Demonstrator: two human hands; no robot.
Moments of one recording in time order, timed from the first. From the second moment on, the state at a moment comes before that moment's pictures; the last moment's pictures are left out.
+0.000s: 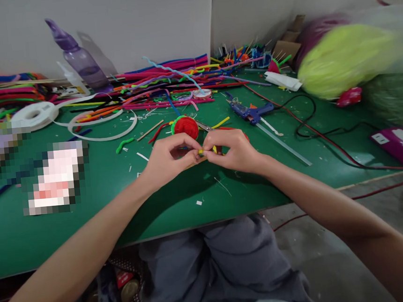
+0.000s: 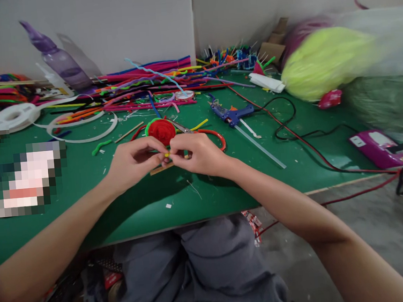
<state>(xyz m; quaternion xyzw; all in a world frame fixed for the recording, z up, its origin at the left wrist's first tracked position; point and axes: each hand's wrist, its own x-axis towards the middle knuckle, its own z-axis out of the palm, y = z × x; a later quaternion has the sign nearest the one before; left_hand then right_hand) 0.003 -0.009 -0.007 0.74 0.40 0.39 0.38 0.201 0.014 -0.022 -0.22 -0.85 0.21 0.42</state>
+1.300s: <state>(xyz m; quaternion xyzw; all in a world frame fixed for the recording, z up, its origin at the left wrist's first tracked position) -0.008 -0.011 -0.007 0.88 0.31 0.36 -0.09 0.193 0.012 -0.033 -0.24 -0.87 -0.04 0.42</state>
